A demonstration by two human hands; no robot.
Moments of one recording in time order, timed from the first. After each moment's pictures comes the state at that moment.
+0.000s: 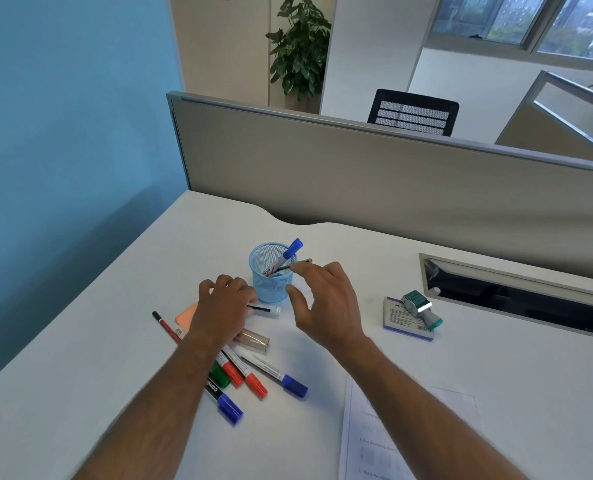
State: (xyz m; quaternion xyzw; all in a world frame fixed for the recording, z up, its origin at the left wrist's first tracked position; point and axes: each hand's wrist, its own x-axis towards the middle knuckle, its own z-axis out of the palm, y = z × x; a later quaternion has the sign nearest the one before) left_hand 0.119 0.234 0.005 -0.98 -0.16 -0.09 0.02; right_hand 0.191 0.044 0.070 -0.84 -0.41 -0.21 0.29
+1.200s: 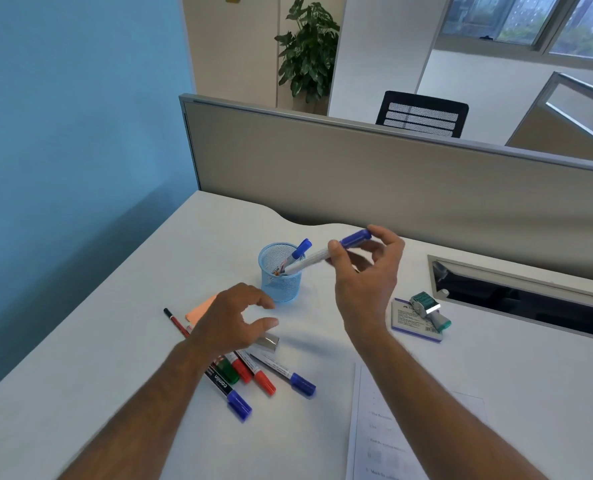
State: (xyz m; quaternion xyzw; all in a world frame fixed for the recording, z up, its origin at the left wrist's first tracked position) left_hand 0.081 0.225 0.032 -0.90 -0.04 -0.24 -0.37; right_hand 0.184 0.046 0.122 -0.63 -0.14 -0.09 0.76
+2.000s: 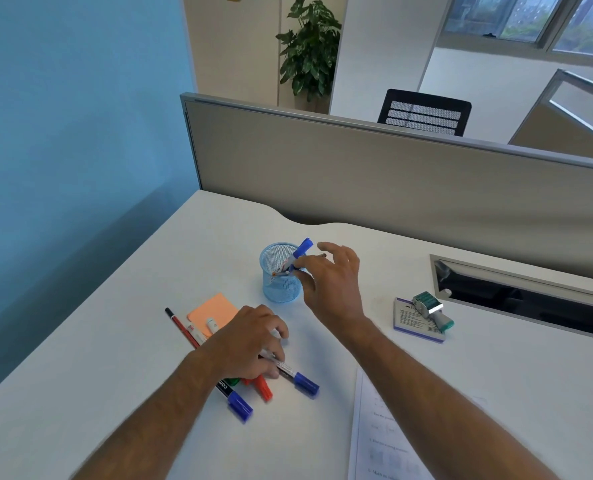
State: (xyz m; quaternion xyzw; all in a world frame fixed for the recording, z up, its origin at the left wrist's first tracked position) left_hand 0.082 0.210 0.016 -0.98 0.10 0.00 -0.16; right_hand 0.207 0.067 0.074 -0.85 -0.40 -0.22 0.28
